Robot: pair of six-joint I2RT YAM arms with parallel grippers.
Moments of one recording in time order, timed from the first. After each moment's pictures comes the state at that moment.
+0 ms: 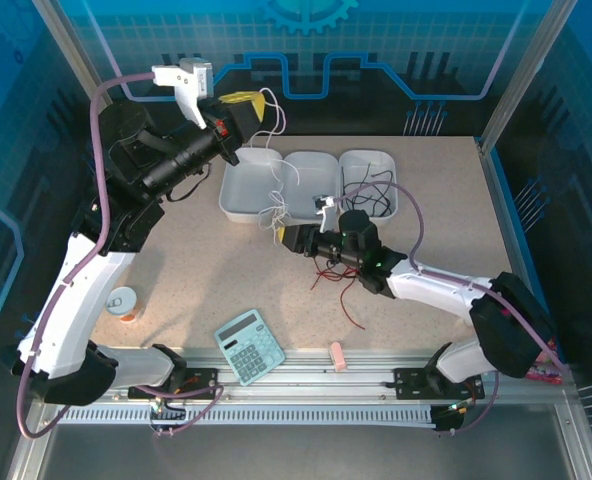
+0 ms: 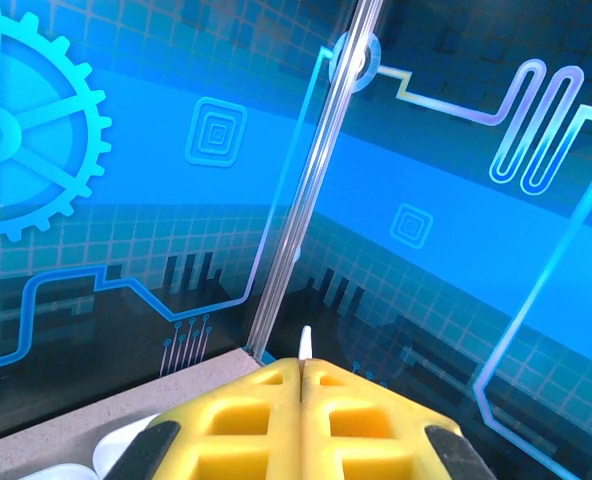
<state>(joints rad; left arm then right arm) -0.51 1.28 1.84 -0.41 0.25 -0.35 0.74 1.45 0.79 0.44 -0.29 0.77</state>
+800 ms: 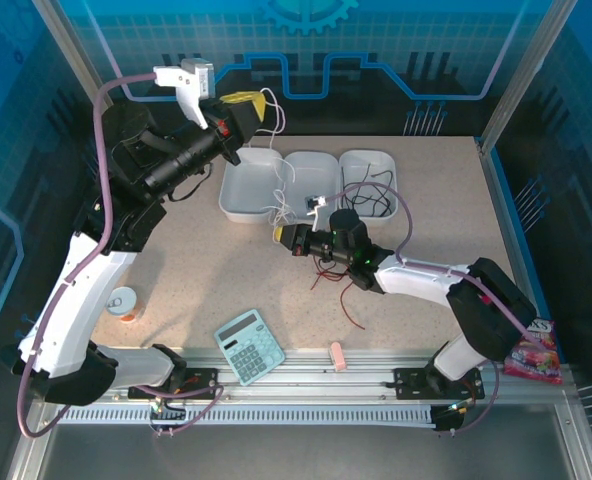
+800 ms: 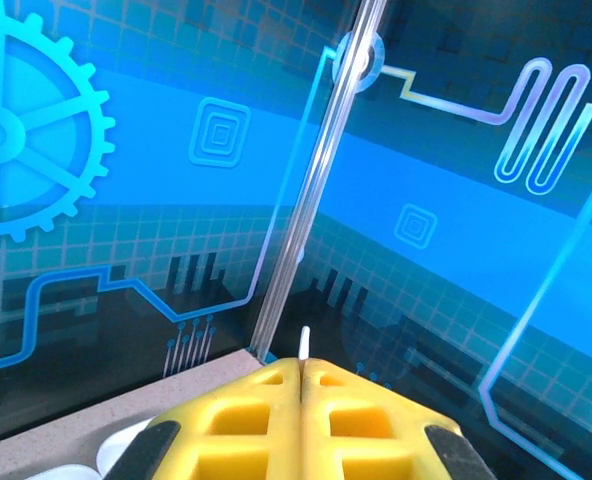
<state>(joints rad) -0.51 1.28 1.82 -0.40 0.23 -0.34 0.74 1.56 0.81 0.50 -0.31 0.83</state>
